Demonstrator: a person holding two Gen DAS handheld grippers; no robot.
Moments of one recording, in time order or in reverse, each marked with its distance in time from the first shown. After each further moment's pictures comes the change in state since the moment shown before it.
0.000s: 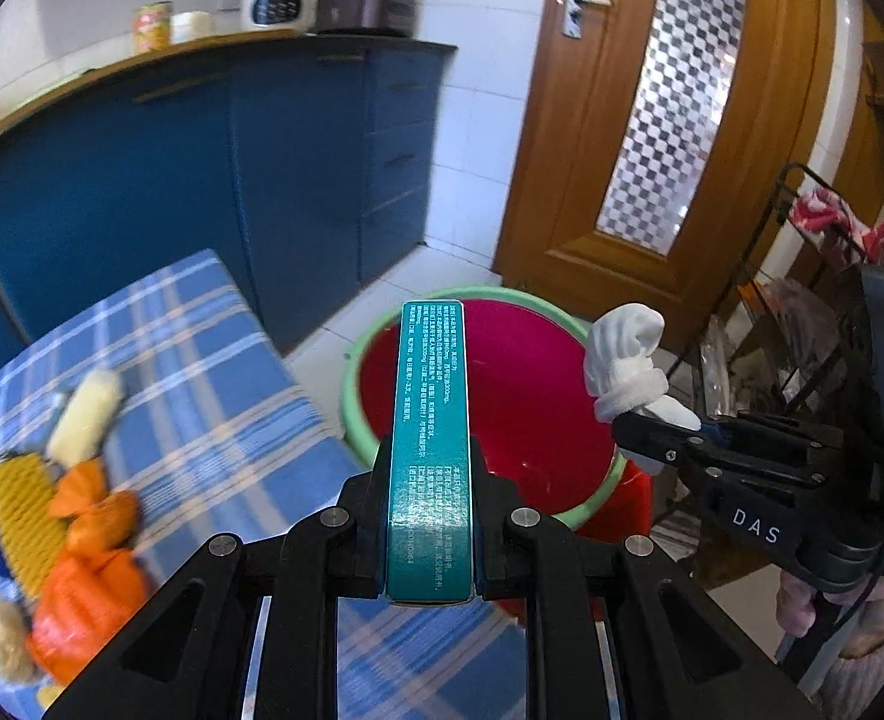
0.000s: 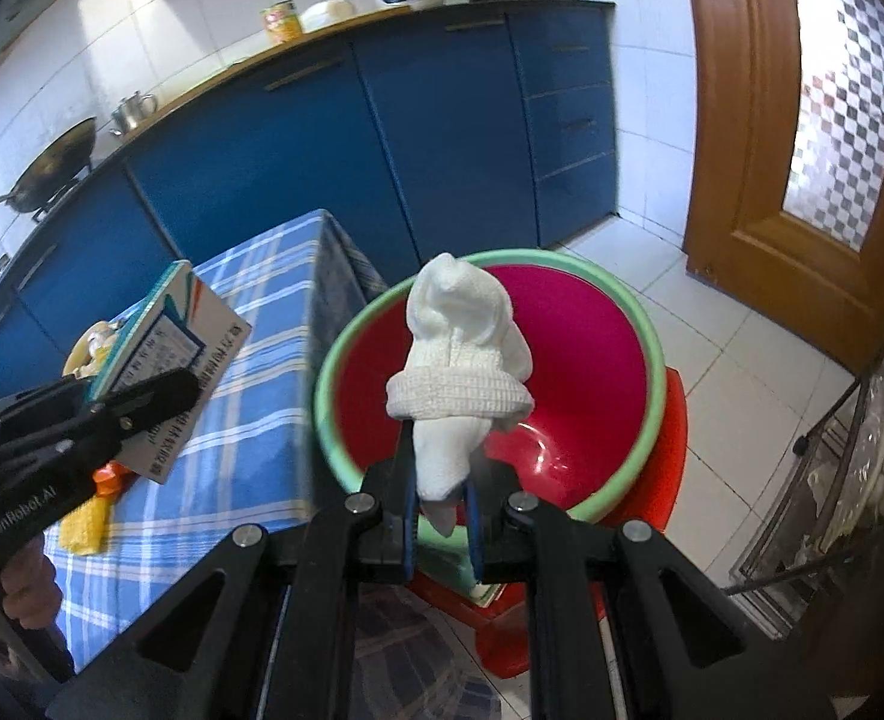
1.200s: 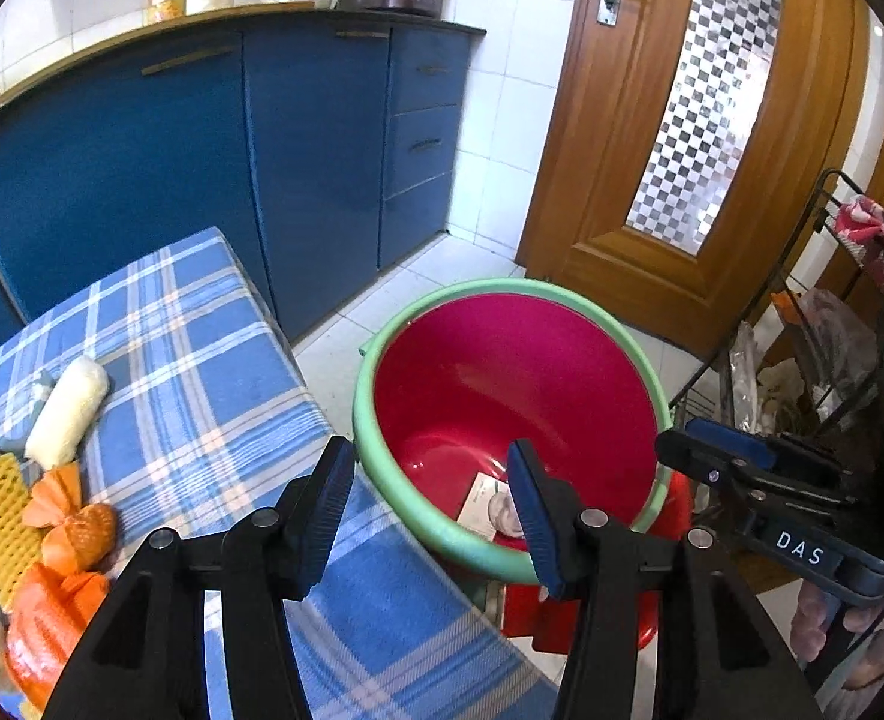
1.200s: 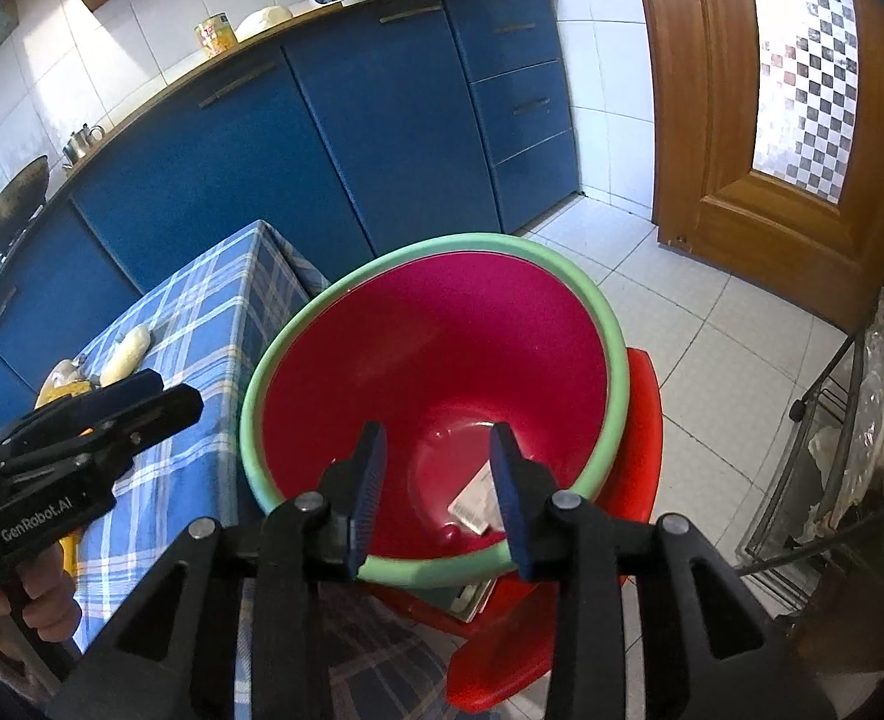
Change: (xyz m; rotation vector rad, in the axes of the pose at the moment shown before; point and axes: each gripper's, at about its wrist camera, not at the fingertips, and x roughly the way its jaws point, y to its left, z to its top) left arm 0.028 0.011 0.006 -0.052 0.015 0.050; right arm 0.021 -0.025 -0.002 0.084 -0.001 -0.034
